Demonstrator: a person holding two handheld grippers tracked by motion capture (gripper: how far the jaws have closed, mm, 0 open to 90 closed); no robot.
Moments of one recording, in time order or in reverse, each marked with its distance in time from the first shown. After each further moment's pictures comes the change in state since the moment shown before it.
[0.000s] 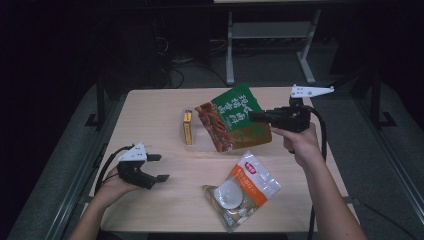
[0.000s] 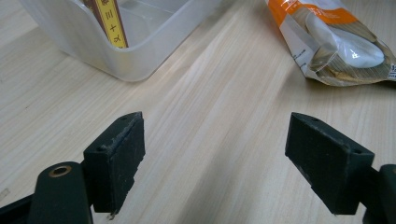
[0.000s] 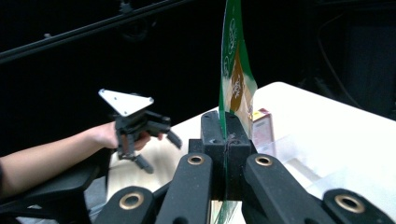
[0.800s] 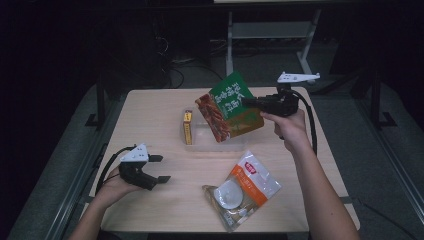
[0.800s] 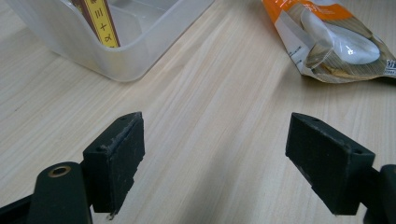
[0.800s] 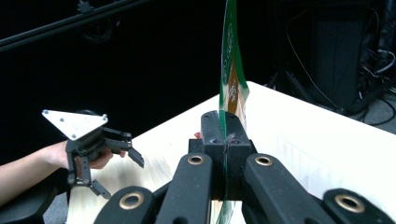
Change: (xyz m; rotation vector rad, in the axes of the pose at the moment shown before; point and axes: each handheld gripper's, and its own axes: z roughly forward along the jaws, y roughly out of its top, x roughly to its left) left arm -0.001 0.000 0.003 0.010 -0.017 0.011; right arm -0.028 0.019 0.030 0.024 -0.095 0.036
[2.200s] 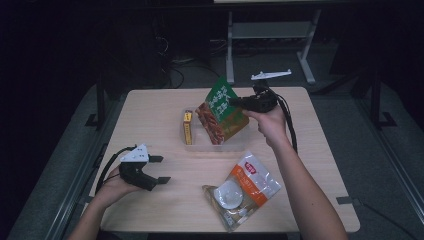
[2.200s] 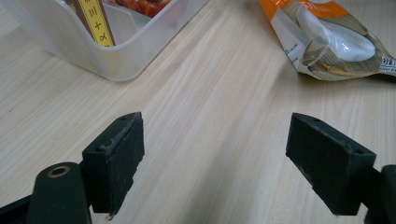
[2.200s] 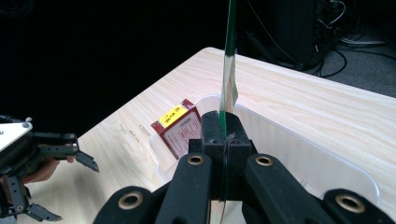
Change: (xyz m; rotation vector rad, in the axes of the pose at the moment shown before) left arm -0.001 0.000 0.000 0.003 -0.013 0.003; right arm -0.003 0.004 0.055 0.150 -0.194 0.090
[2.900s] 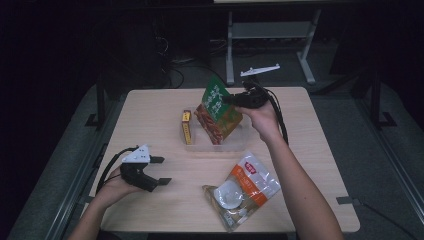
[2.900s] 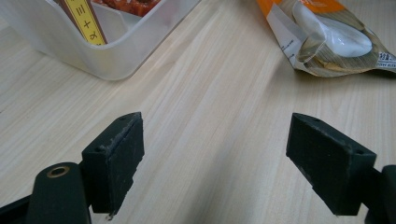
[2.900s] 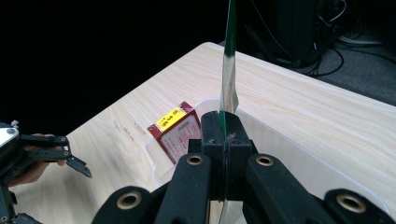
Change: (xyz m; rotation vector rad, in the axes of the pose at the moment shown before) left arm -0.001 0.000 0.002 0.017 -0.011 0.017; right arm 0.009 0.016 0.018 0.042 -0.024 -0.041
